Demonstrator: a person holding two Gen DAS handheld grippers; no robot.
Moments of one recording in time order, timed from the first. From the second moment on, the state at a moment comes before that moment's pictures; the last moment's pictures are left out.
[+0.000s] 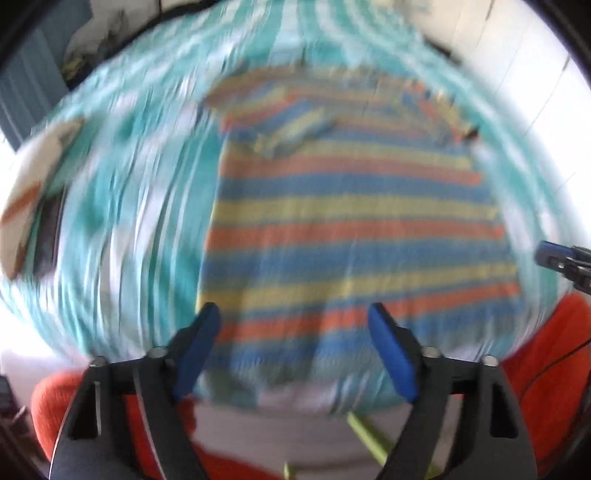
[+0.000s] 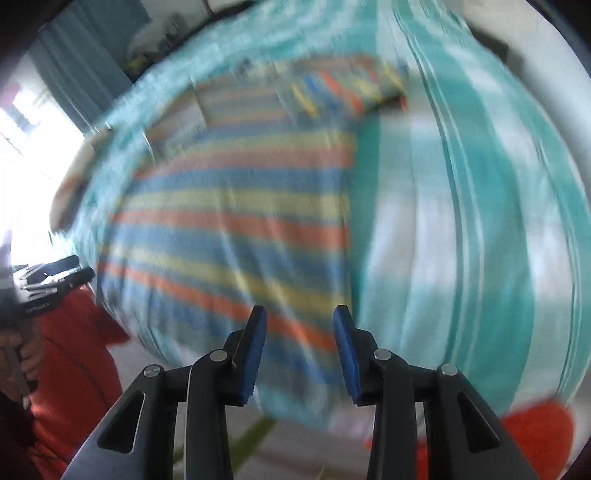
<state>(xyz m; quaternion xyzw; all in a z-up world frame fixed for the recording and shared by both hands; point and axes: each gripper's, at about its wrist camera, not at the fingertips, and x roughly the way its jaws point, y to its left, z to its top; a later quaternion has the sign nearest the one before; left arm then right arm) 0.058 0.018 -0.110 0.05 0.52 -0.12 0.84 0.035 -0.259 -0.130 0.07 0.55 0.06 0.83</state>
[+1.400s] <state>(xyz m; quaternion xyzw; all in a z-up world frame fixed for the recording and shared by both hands) 0.068 -0.034 -0.206 0.14 0.48 -0.16 0.85 0.284 -0.218 -0.201 -0.13 0.53 0.09 0.83</state>
